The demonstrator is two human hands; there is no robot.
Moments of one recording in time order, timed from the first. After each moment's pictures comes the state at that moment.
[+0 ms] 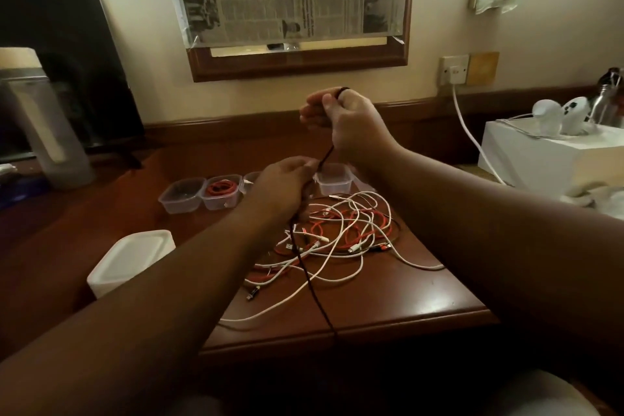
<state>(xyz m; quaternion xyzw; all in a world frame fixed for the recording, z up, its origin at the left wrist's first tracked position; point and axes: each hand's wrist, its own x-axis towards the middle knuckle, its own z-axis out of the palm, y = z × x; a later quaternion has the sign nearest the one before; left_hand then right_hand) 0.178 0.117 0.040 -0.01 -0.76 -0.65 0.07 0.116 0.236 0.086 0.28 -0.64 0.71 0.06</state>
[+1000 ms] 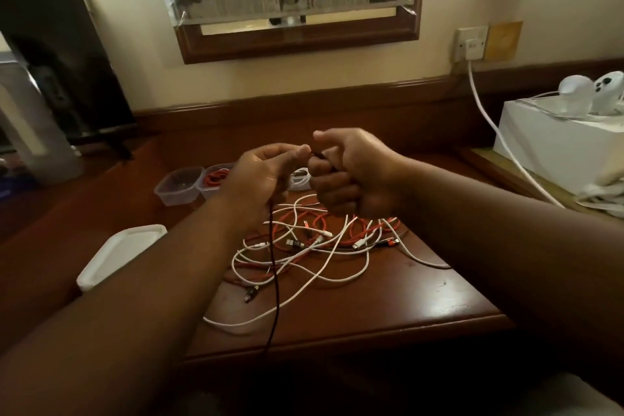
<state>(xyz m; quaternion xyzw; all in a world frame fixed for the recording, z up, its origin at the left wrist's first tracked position) 0.135 0.087 0.030 -0.03 -0.71 -0.70 0.10 0.103 0.254 0.052 0.22 -0.58 0.68 -0.39</state>
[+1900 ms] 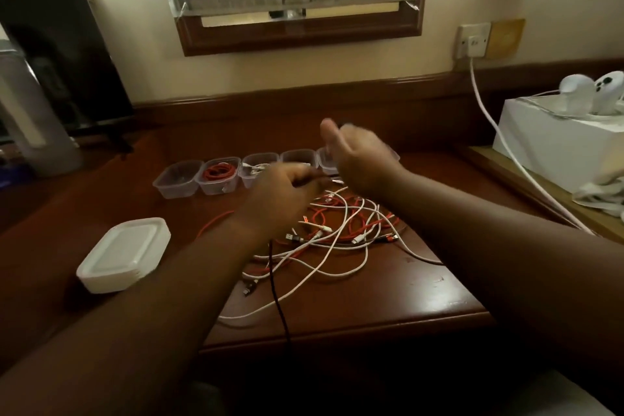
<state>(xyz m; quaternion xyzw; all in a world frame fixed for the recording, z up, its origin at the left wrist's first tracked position) 0.148 0.103 0.010 -0.10 -0.89 -0.42 0.17 0.082 0.247 0.035 0.27 -0.85 0.43 0.11</state>
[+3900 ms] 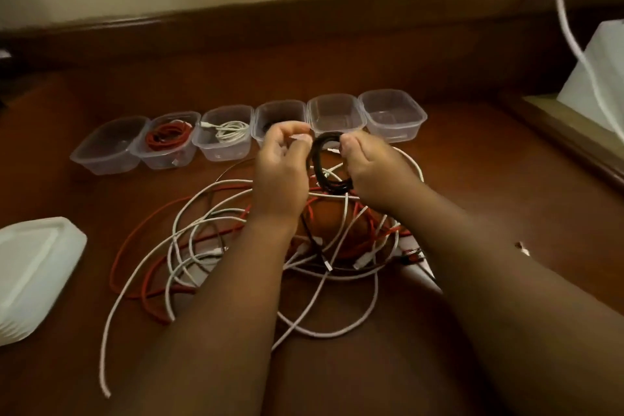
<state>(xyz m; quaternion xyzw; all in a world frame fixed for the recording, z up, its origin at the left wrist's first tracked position) -0.014 0.122 -0.073 0.07 -0.71 -0.66 0.25 -0.052 0.246 -0.069 0.25 -0.87 0.43 0.04</state>
